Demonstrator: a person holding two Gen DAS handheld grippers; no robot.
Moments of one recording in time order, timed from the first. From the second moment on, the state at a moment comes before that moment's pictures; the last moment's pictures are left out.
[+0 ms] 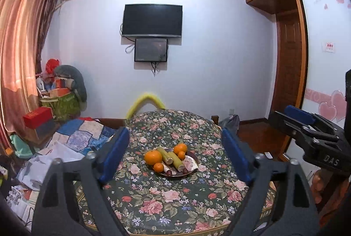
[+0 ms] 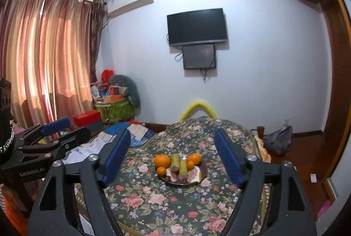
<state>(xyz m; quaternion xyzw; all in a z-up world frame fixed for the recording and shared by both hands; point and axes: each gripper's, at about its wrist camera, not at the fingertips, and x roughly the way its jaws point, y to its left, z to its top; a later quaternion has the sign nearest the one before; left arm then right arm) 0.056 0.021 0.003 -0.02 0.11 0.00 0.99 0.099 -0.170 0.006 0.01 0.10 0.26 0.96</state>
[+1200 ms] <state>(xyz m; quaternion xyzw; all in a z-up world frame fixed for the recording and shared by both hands) 0.044 0.016 0.000 -0.01 0.10 0.01 0.99 0.081 -0.178 0.004 0.00 0.08 0.22 0.97</state>
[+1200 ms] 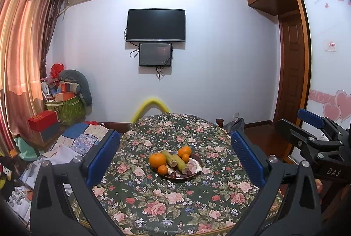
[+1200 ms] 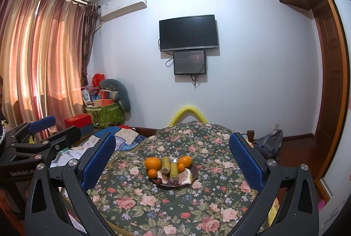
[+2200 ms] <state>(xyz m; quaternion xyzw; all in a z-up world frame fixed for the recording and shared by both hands) 0.048 0.015 -0.002 -0.01 0.10 0.01 0.99 0.078 -0.177 0.006 0.00 0.08 0.22 0.97</state>
